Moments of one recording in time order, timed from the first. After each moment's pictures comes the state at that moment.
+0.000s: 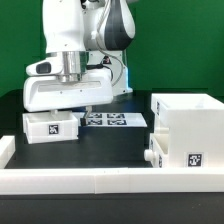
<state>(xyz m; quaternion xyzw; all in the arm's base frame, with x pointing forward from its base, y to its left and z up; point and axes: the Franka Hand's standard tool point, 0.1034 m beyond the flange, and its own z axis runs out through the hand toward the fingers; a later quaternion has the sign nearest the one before) 0.375 -0.102 0.004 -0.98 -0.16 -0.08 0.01</state>
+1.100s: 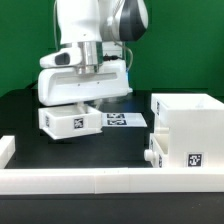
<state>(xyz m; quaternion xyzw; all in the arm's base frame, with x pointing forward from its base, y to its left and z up) 0.412 -0.058 0.032 -0.97 -0.24 -0.07 0.02</state>
